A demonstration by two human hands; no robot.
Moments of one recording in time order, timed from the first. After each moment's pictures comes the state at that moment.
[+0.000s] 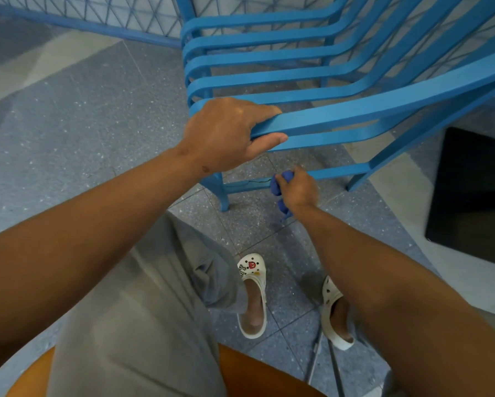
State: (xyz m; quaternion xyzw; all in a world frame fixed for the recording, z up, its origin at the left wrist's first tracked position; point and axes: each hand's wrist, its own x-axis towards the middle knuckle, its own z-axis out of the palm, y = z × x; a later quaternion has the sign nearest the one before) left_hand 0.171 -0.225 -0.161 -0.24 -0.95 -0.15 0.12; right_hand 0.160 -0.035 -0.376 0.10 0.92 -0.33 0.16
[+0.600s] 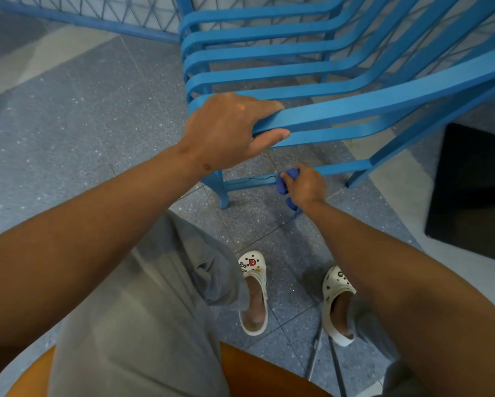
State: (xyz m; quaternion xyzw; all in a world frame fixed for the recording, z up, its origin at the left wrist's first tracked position) left_hand 0.170 -0.225 -0.162 -0.24 -0.95 -0.15 0.12; right_hand 0.153 -0.019 -0.382 0.07 0.94 -0.31 0.16
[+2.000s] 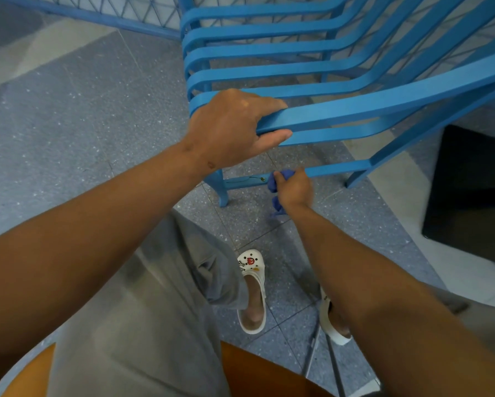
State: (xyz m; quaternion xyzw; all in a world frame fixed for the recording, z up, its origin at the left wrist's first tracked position) left_hand 0.171 -0.225 -0.163 -0.23 -0.95 -0.19 0.14; right_hand 0.175 -0.054 -0.369 0.20 0.86 -0.45 0.15
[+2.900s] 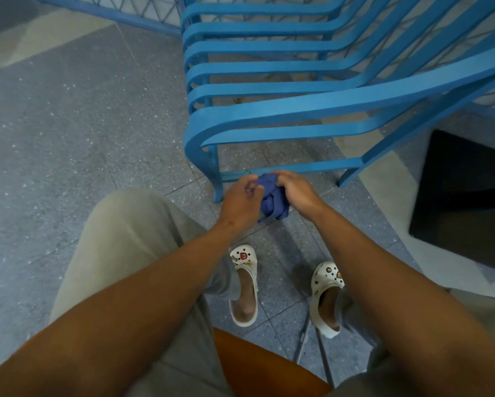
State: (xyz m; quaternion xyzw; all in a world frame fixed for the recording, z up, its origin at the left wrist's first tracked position) left_hand 0.269 -0.162 -0.286 0.23 -0.80 -0.54 -0.11; right_hand 0.186 -0.022 -0.337 0.08 0.77 -0.55 0.32
